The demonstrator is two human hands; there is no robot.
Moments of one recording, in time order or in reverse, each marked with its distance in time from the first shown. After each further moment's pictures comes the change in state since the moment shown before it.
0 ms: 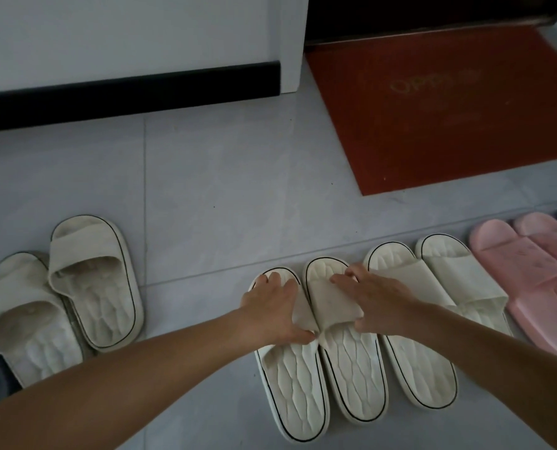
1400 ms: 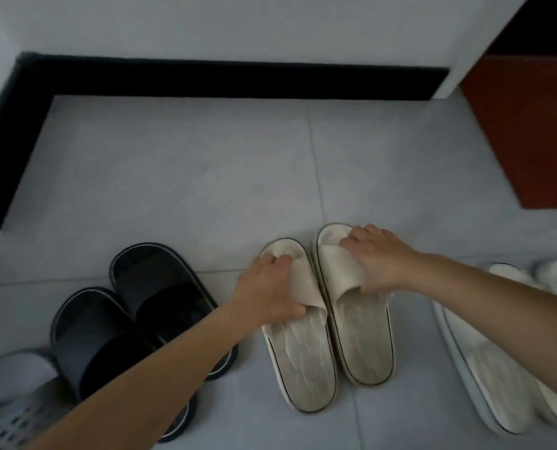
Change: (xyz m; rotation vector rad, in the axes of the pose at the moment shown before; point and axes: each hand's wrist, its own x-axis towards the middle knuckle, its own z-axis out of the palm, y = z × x) left_hand -0.130 -0.308 -0.010 -0.321 0.185 -0.126; right_hand 0.125 -0.314 -0.055 -0.333 0.033 -0.108
